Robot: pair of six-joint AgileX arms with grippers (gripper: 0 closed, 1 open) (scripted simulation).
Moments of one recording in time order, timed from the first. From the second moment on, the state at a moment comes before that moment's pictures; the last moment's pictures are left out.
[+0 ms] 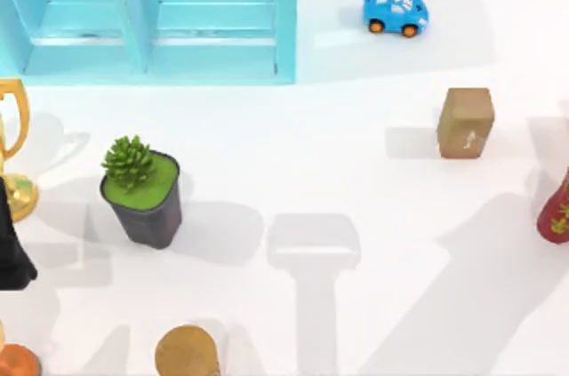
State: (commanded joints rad) left arm 0.00 0.00 0.00 0.00 0.00 0.00; right arm -0.42 2.05 1.50 -1.02 0.00 -0.38
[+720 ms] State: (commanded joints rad) left arm 0.00 0.00 0.00 0.00 0.00 0.00; right arm -0.42 2.05 1.50 -1.02 0.00 -0.38
